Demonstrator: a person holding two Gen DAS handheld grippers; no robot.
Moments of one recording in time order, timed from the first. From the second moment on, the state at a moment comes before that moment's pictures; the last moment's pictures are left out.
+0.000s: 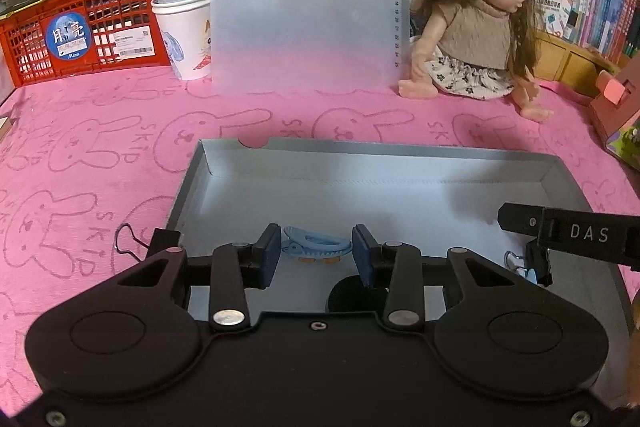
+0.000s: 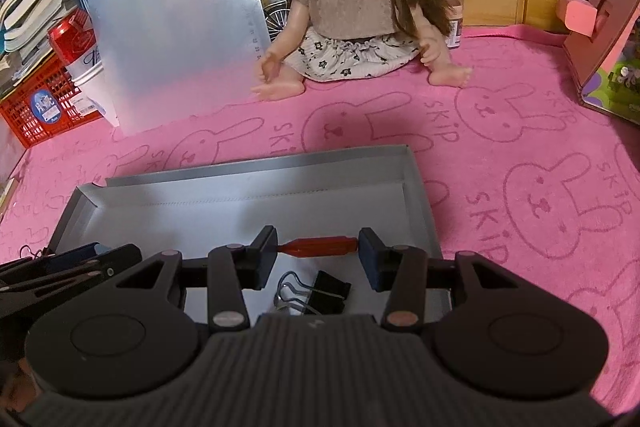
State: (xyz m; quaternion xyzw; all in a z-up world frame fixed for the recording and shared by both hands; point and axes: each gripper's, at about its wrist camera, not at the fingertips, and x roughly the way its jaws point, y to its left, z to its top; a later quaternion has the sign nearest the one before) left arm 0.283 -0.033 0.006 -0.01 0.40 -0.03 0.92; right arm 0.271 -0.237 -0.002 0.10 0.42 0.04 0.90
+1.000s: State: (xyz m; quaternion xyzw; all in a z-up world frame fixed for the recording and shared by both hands) left arm 0.225 -0.025 0.048 0.00 0.33 -0.05 0.94; right arm 0.208 -0.228 0.040 0.06 0.32 0.04 0.95
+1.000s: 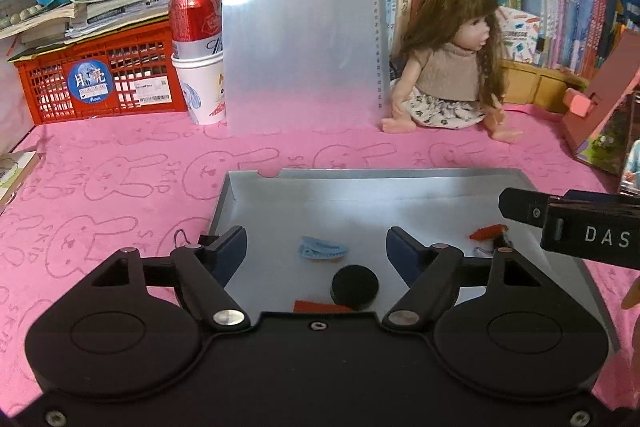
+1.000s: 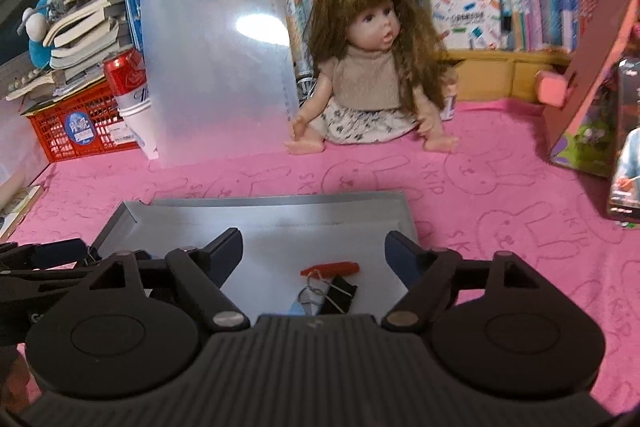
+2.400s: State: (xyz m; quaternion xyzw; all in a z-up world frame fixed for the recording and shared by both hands) left arm 0.023 -0.008 0.006 -0.01 0.27 -0.04 0.96; right arm 0.007 -0.220 0.001 0.01 0.19 0.03 0.98
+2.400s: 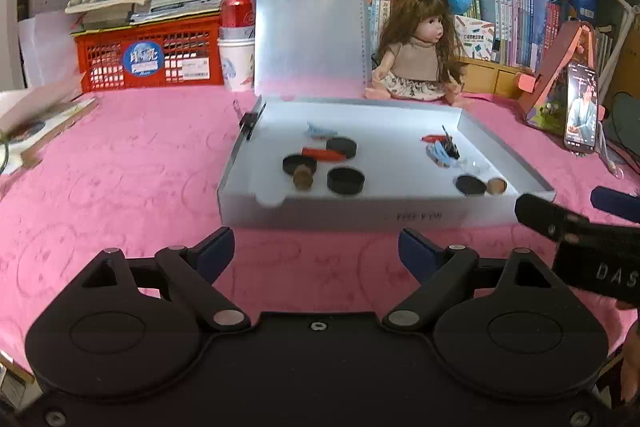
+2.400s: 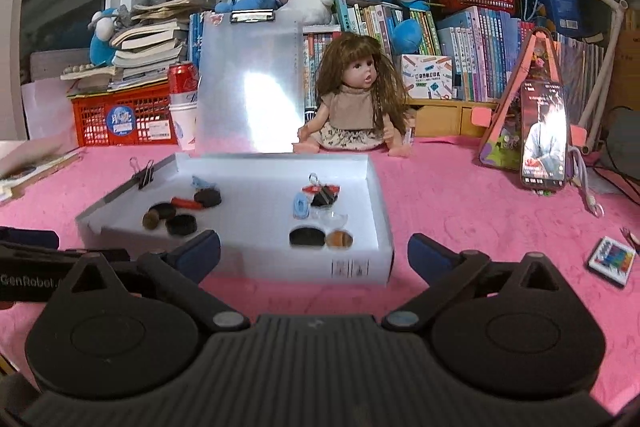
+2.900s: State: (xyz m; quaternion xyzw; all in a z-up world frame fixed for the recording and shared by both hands) left arm 0.013 -0.004 -0.015 0.00 0.30 -0.02 0.95; right arm 0.001 -0.212 -0.026 -0.02 0.24 0.03 0.97
